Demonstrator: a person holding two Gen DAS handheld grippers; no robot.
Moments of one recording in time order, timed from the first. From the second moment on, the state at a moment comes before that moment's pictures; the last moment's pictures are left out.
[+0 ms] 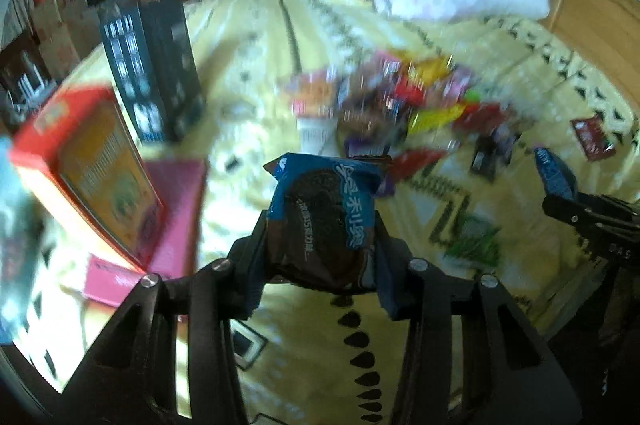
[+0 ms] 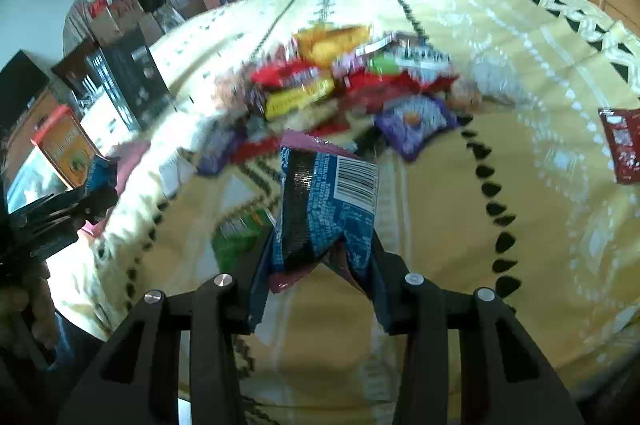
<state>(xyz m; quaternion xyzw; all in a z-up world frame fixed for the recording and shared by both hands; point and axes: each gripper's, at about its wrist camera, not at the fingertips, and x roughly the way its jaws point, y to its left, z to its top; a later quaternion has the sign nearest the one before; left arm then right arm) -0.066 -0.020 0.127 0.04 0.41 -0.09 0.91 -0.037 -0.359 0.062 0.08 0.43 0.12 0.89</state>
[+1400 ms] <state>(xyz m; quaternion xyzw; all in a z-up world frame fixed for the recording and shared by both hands) -0.101 0.353 0.284 -0.12 0.25 0.24 0.93 0.015 0.098 0.322 -0.04 0.28 0.52 0.81</state>
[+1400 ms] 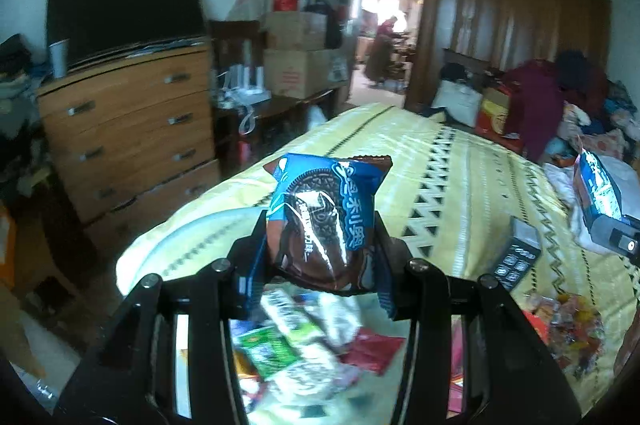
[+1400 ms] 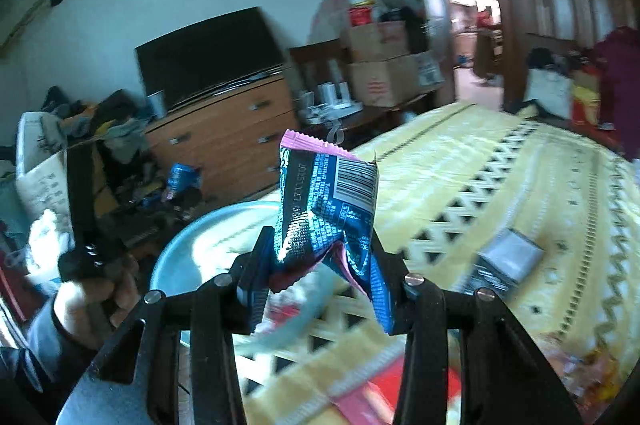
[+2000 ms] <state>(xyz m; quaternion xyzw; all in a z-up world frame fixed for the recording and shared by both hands) -0.122 0.414 0.263 -0.14 0.29 0.29 0.90 -0.006 0.234 0.279 -0.06 0.33 0.59 0.73</state>
